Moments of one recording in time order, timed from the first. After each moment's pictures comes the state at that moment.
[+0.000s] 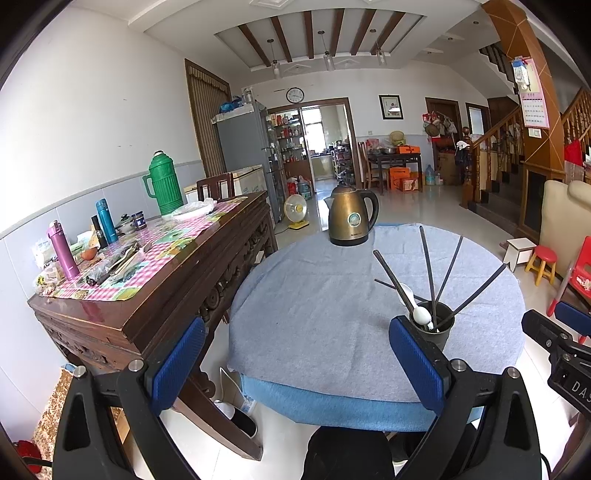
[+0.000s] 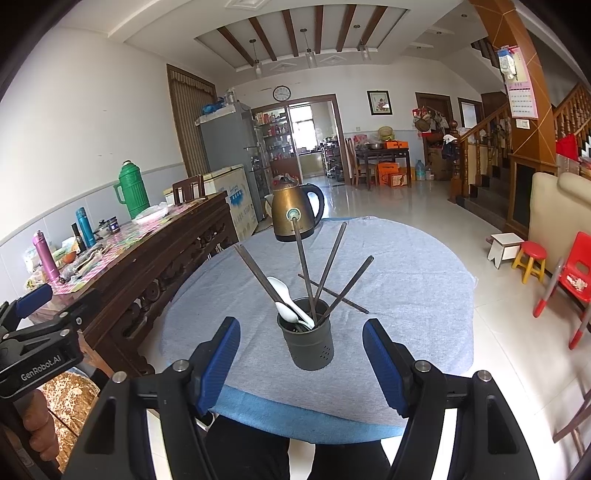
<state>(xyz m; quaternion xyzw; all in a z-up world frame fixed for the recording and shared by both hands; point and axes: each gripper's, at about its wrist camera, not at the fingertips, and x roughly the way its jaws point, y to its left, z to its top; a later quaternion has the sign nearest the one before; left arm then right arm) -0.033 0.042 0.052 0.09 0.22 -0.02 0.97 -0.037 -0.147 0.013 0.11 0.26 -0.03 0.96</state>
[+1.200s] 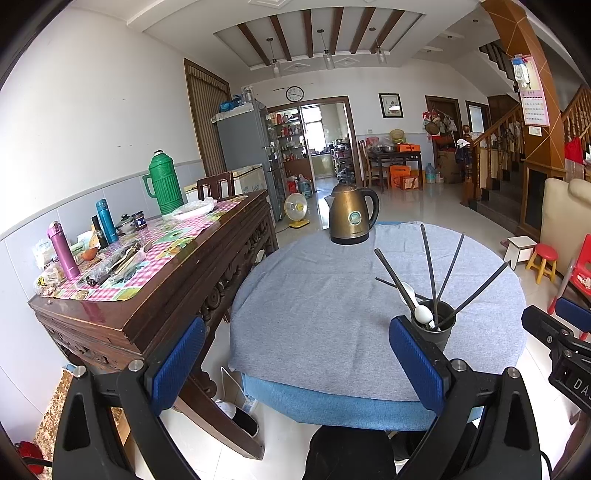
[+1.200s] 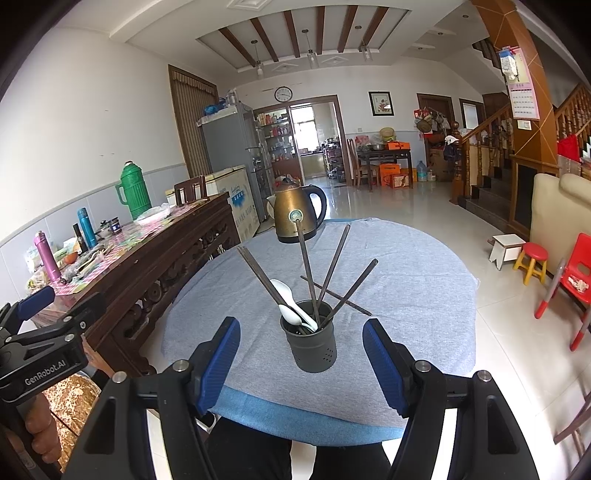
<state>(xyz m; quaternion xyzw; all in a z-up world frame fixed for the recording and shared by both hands) -0.031 0.043 0.052 0.09 0.22 -0.01 0.97 -0.036 -0.145 0.014 0.11 0.26 -0.03 0.96</state>
